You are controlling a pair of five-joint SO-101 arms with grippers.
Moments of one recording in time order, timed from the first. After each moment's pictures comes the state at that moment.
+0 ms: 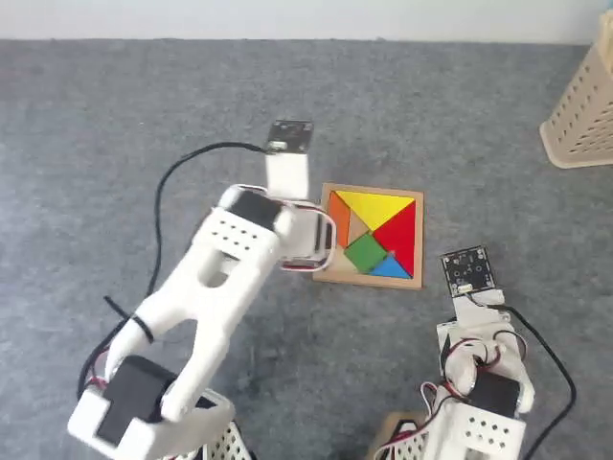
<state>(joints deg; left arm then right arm) 21.5 -9.3 30.0 63.8 25.3 12.9 -103.1 95.4 71.6 29.0</state>
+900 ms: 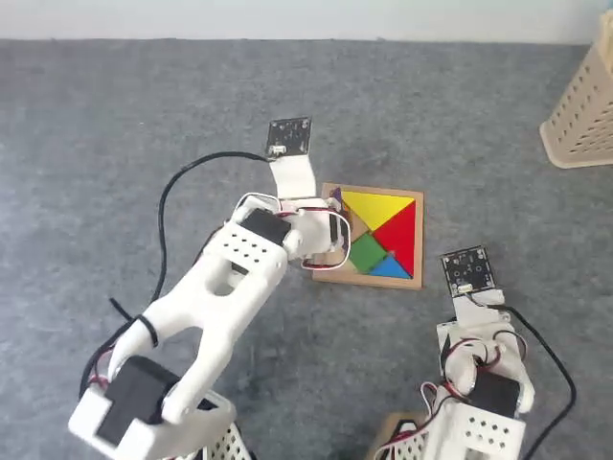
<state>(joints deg) 23.1 -9.3 37.4 45.5 34.5 12.9 -103.1 95.4 71.6 29.0</state>
